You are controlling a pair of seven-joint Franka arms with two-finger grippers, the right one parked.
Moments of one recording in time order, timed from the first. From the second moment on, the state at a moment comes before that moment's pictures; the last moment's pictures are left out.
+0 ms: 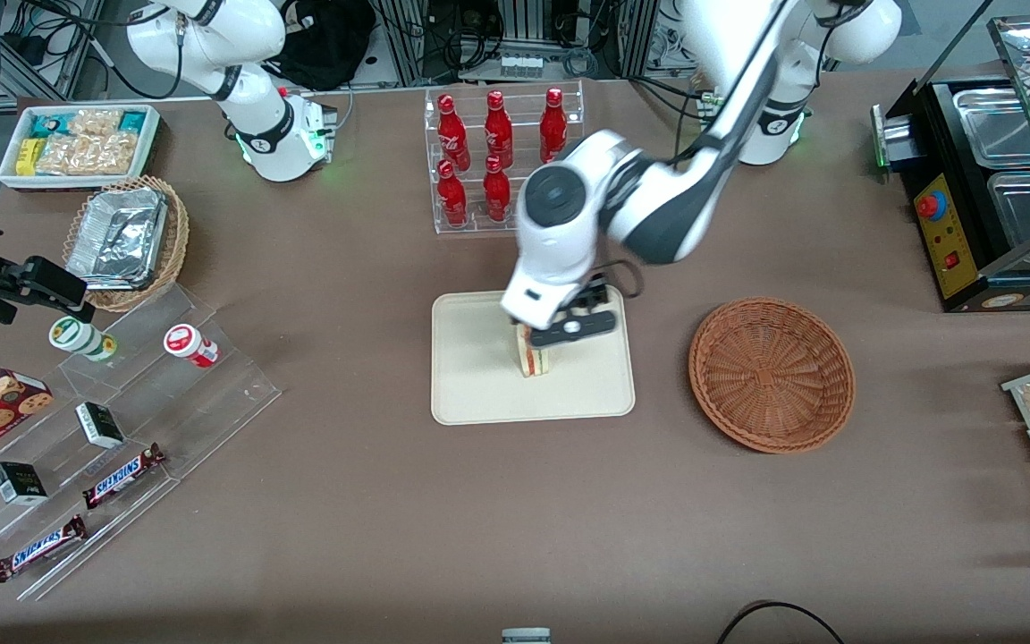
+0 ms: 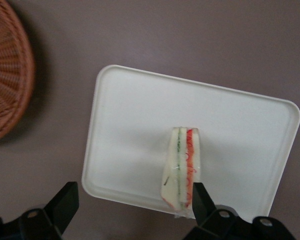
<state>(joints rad) -0.75 0.41 0.07 -1.53 0.01 1.90 -0.97</state>
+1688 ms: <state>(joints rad) -0.56 -0.01 0.43 -1.57 0.02 1.46 -0.18</state>
